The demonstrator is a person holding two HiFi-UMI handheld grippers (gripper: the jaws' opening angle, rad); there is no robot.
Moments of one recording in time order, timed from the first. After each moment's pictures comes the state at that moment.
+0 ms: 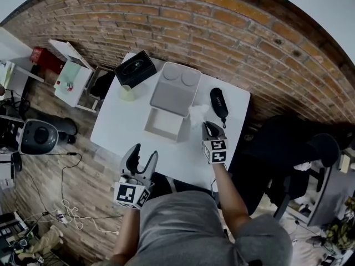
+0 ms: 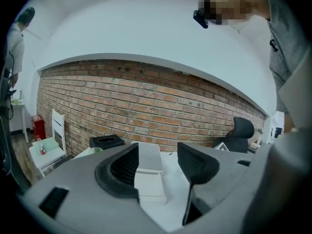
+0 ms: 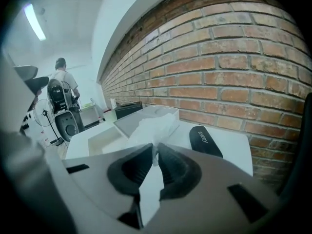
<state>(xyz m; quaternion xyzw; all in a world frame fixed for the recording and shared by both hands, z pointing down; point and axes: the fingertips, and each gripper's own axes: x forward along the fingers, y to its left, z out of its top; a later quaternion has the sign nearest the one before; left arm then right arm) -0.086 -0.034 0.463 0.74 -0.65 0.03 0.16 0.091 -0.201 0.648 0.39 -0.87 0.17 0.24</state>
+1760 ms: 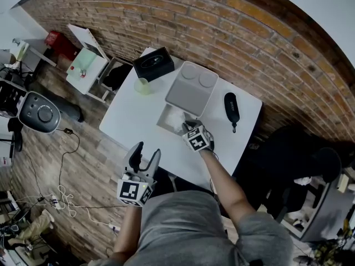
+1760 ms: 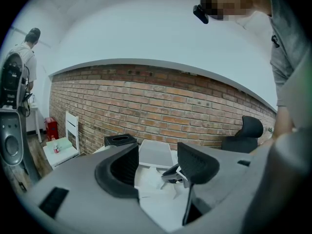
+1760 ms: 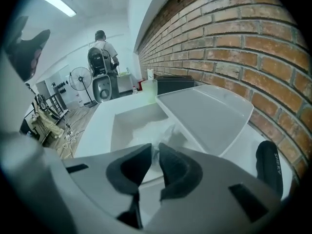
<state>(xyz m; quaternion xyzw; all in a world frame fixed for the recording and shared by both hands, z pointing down) -0.111 -0.004 0.464 0.70 -0.69 0.03 0.15 -0.055 -0.150 0.705 0.16 -0.90 0.11 0.39</state>
